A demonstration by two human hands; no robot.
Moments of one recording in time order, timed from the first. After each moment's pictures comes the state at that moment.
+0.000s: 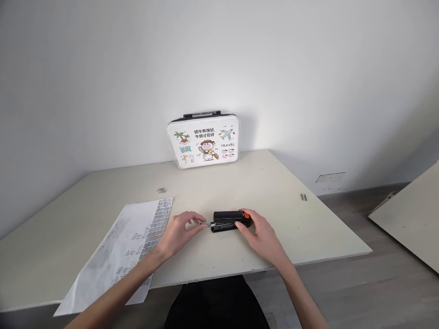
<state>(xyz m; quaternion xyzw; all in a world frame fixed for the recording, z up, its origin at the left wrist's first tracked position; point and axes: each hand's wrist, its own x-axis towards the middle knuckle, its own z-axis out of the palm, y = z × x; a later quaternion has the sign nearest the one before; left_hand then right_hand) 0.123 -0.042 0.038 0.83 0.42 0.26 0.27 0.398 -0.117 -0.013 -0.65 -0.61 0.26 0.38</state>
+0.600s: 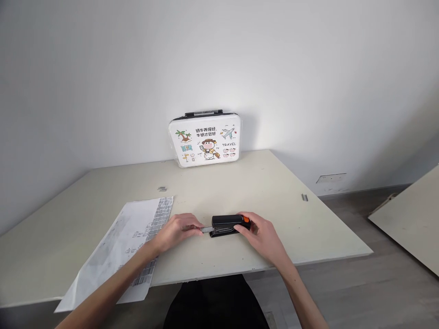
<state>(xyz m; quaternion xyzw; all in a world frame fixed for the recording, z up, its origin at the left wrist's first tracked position) 0.100 -0.020 0.031 0.90 0.28 0.20 0.28 0.397 -0.120 -0.008 -0.62 -0.61 0.29 0.40</state>
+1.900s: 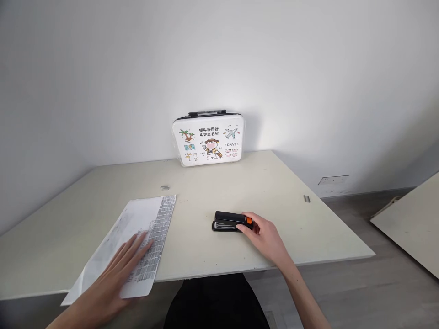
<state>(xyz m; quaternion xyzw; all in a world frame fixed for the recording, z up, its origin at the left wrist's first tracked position) -0.059 -0.124 0.018 0.89 0.46 0.06 0.03 0.397 -0.123 -0.003 -0.64 -0.62 0.28 0.37</state>
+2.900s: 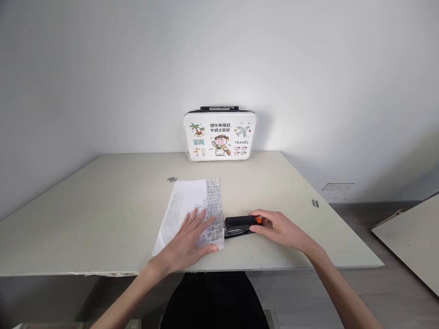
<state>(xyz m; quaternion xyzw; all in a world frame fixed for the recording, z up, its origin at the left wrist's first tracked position) 0.096 -0.087 0.014 0.88 0.42 0.12 0.22 0.431 -0.106 0.033 -0.57 -0.71 0.34 0.22</state>
